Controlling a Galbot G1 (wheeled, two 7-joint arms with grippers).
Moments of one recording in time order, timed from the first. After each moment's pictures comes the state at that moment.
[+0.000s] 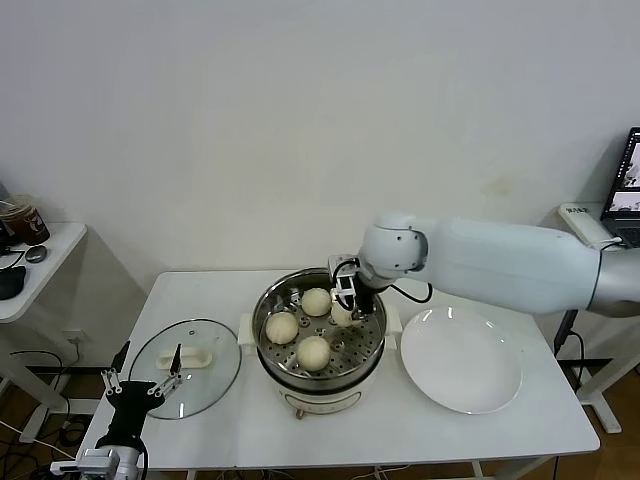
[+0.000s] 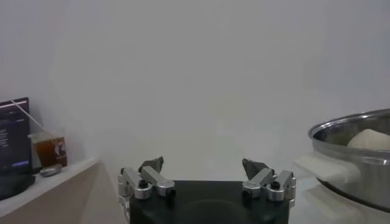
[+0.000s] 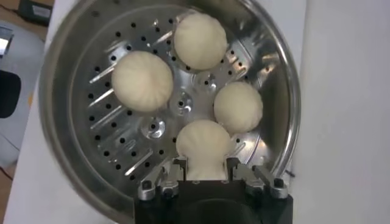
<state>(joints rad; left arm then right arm) 1.65 -1.31 -0.74 -2.03 -0.12 -0.13 -0.01 0.54 1.01 -1.32 1.56 0.41 -0.71 -0.81</state>
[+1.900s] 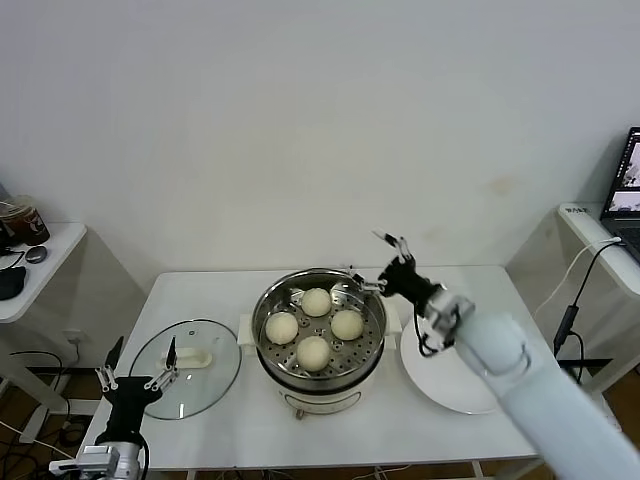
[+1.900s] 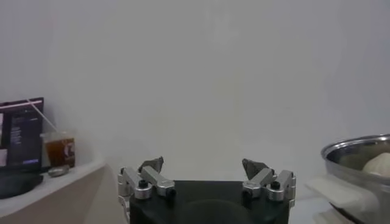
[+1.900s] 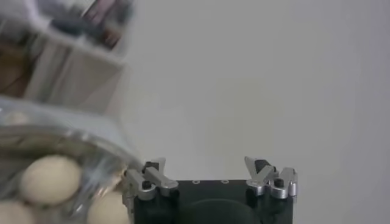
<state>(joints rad) 1.64 -1.31 -0.72 -2.04 -0.10 -0.13 -0.08 -0.87 0.94 0.16 1.85 0.18 -0.02 -0.22</state>
